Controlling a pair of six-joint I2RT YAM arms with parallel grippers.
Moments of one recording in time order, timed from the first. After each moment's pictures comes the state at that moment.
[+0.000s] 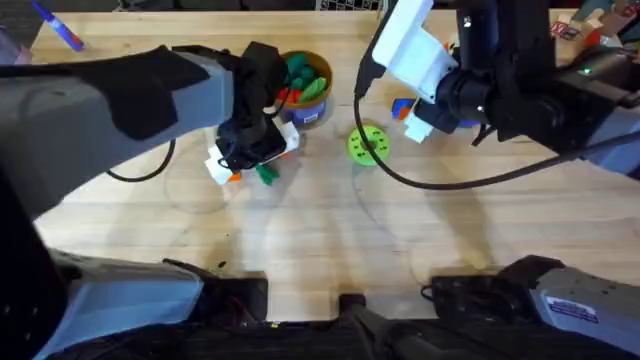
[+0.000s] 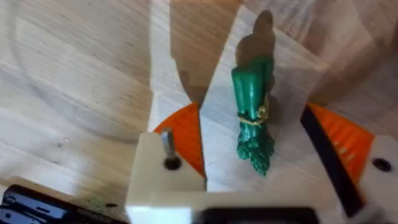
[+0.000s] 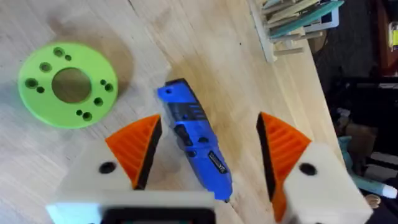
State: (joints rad) left arm -0.36 1.57 0.92 -0.86 -0.12 -0.93; right arm 0.43 1.26 0.87 -0.44 0.25 -0.73
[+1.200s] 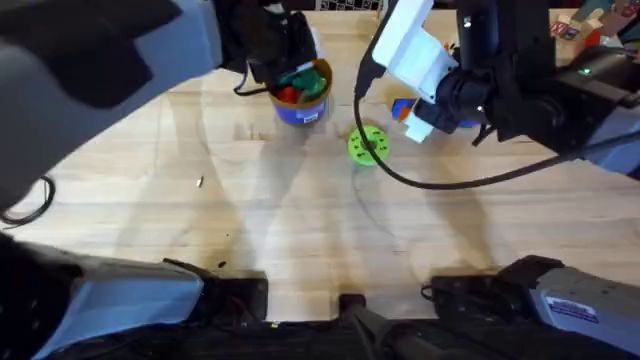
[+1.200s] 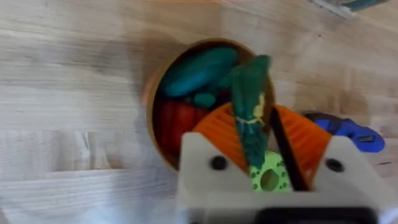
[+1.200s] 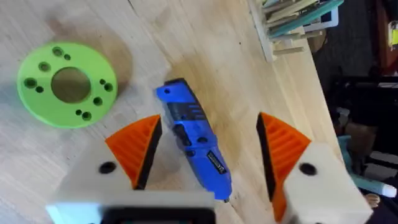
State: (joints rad) left arm -0.36 1.57 1.20 -0.50 0.06 -0.63; right arm 0.43 1.26 0.87 -0.44 0.26 -0.73
